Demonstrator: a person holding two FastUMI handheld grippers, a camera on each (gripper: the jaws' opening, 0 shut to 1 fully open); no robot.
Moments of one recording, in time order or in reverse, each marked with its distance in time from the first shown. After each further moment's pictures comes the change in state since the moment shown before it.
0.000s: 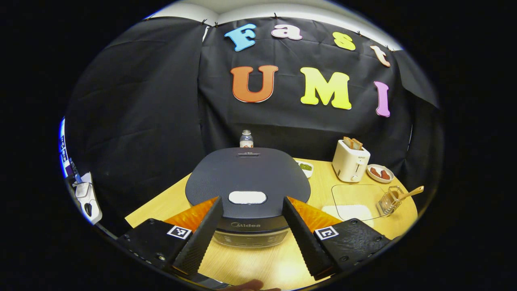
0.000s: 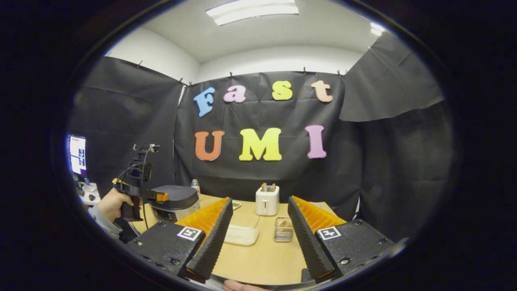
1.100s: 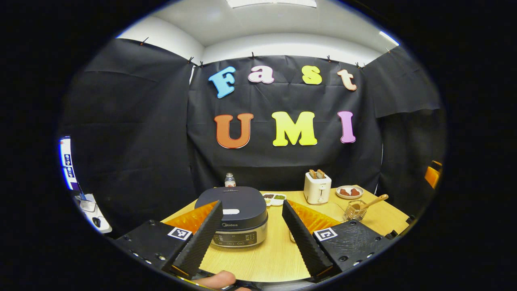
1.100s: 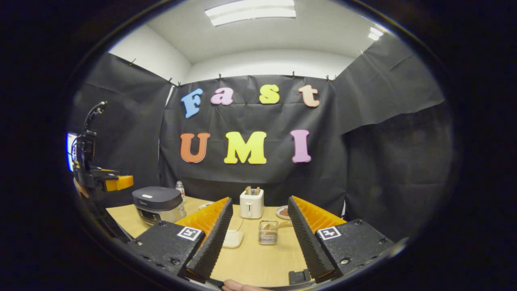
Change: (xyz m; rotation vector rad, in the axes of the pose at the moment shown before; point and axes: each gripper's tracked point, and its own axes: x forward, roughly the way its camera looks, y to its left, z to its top) left arm -0.161 -0.052 0.052 0.090 -0.323 -0.094; right arm -0.004 -0.025 0.007 -0.035 -0.031 -0.093
